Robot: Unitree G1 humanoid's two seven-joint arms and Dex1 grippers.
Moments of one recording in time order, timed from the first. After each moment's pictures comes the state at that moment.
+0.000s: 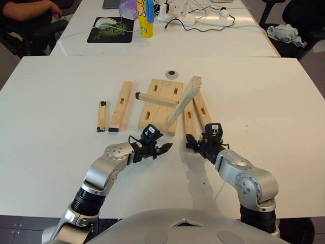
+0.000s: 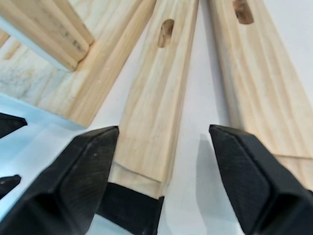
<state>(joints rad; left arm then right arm) -0.04 0.30 -0.34 -0.34 -0.24 0.76 -0.53 0.11 -0.12 0.04 -0.62 0.44 1.14 -0.07</state>
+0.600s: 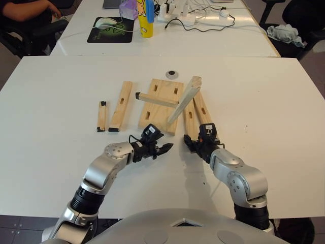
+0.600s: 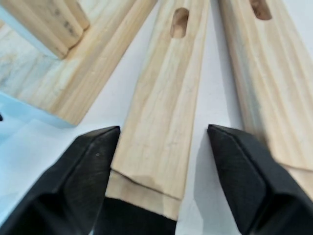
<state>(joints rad) -0.06 0.32 -0.35 -0.33 -0.25 0.76 -0.54 0.09 -0.12 0.12 -0.55 0.32 1.09 -0.06</state>
